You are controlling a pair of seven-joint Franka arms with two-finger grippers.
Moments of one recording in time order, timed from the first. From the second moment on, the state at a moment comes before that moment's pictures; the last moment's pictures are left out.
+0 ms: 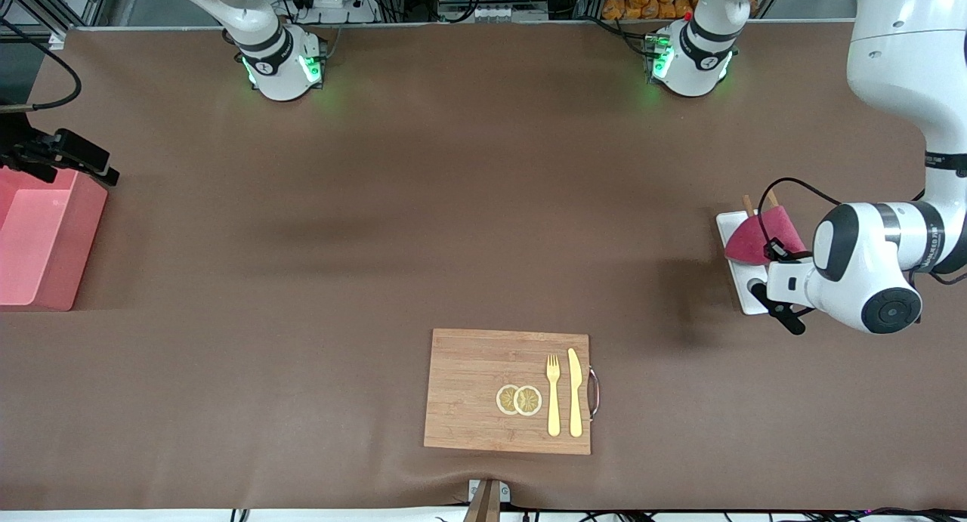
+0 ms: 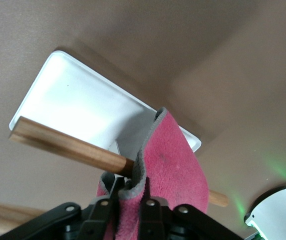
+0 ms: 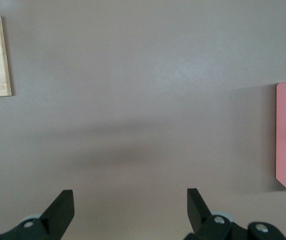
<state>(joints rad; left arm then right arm) 0.04 0.59 -0.02 -1.59 0.15 1.67 0.77 -0.02 -0.04 -0.04 -1.61 0.06 1.57 0.02</state>
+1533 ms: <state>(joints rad) 0.03 0.31 -0.36 -1.44 -0.01 1.45 0.06 0.09 0.00 -0.03 -1.59 0.27 1.48 0.71</state>
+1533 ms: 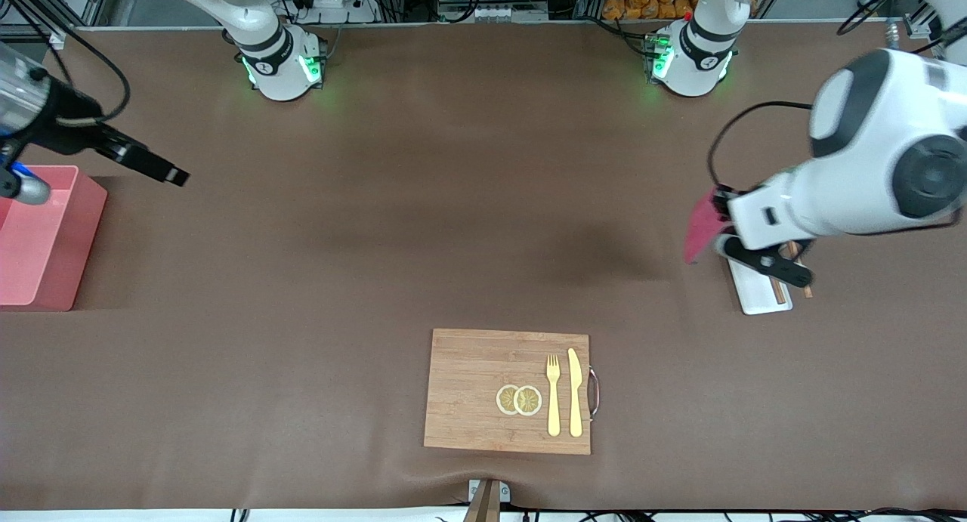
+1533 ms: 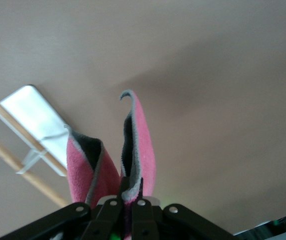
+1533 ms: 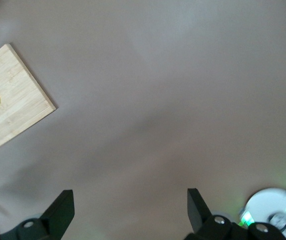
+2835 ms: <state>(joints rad) -0.46 0.46 -0.52 -1.41 -0.35 2.16 -0.80 0.27 0.33 -0.03 -1.69 0.86 1.57 1.36</state>
